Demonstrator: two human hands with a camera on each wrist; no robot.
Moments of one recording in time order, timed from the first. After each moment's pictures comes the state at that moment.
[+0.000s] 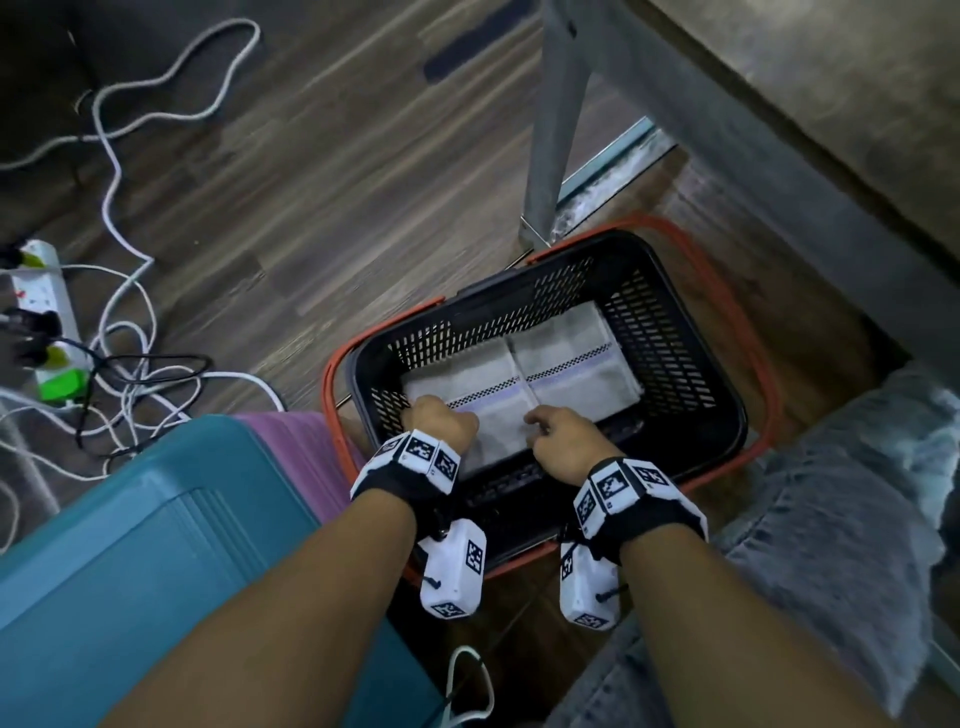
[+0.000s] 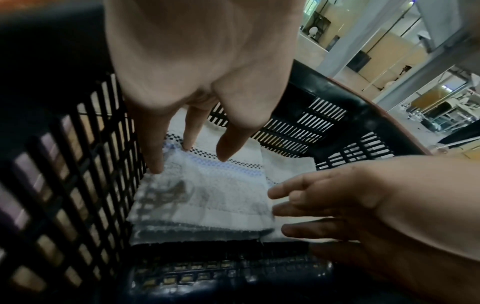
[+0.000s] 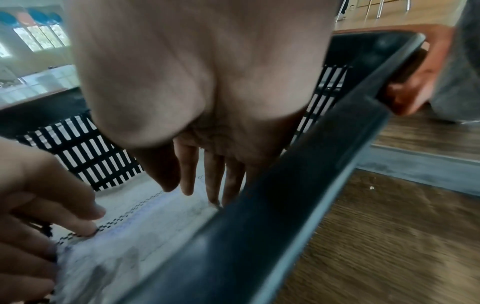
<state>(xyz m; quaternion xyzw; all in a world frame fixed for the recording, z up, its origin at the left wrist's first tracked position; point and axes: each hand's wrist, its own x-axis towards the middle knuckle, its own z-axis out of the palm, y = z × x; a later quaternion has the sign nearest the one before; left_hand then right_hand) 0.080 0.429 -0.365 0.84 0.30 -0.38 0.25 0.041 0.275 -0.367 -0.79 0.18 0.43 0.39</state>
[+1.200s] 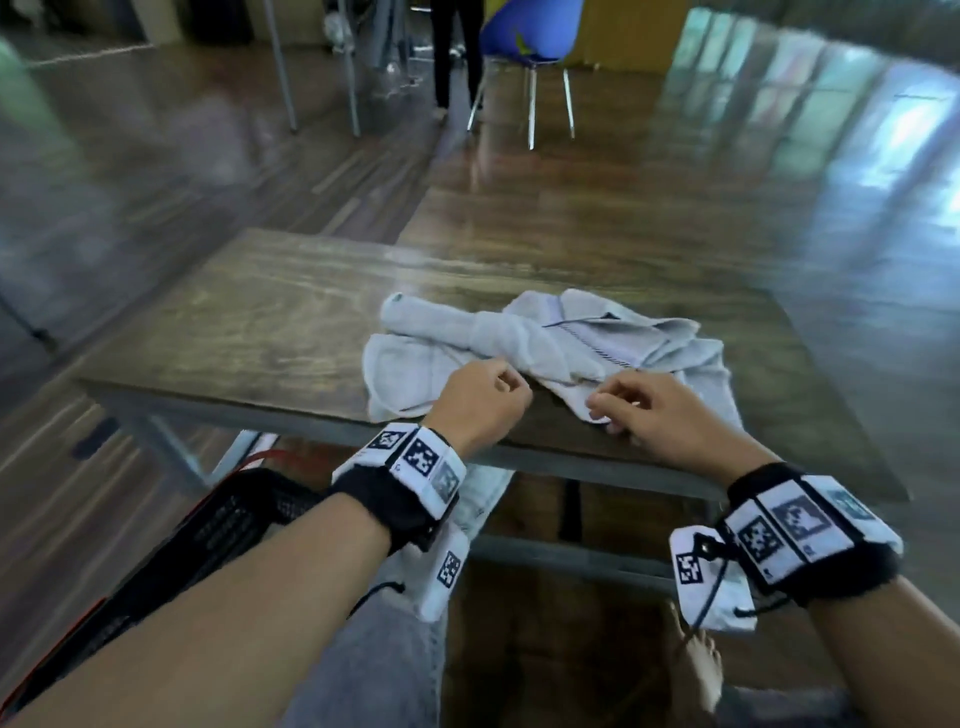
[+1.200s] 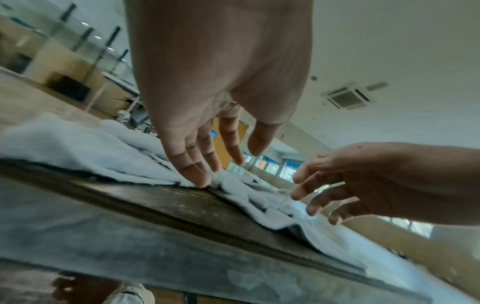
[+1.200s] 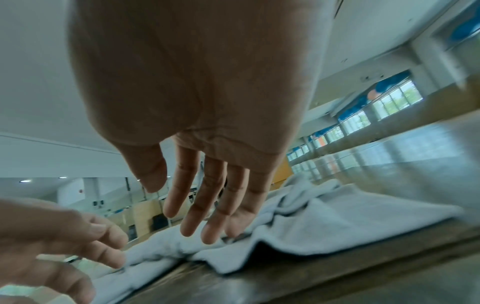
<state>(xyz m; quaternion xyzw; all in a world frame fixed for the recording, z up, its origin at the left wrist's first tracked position) -0.079 0.092 -0.079 0.79 -0.43 -0.22 0.37 -0.254 -0.029 -0.070 -0.85 0.33 -0.12 0.39</state>
